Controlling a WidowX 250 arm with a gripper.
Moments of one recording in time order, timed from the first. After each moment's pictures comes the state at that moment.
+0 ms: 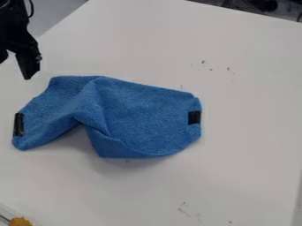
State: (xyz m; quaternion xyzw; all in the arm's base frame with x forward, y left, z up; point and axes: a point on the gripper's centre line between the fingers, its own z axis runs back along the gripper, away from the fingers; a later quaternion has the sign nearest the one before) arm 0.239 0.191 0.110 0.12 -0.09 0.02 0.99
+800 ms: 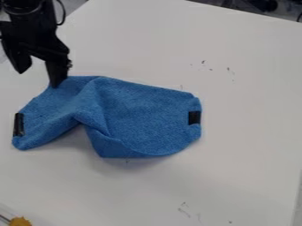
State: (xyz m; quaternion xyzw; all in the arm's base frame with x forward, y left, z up) arm 0.240 0.126 0.117 0.11 -0.08 0.03 0.99
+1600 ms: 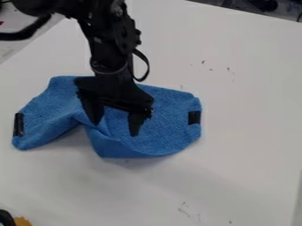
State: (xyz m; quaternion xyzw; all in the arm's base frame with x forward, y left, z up) arm 0.245 0.016 0.065 0.03 -0.09 0.07 0.99
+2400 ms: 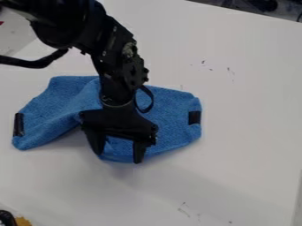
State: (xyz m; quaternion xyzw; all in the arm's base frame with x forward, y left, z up) arm 0.228 0.008 0.029 0.04 -0.04 0.12 0.99
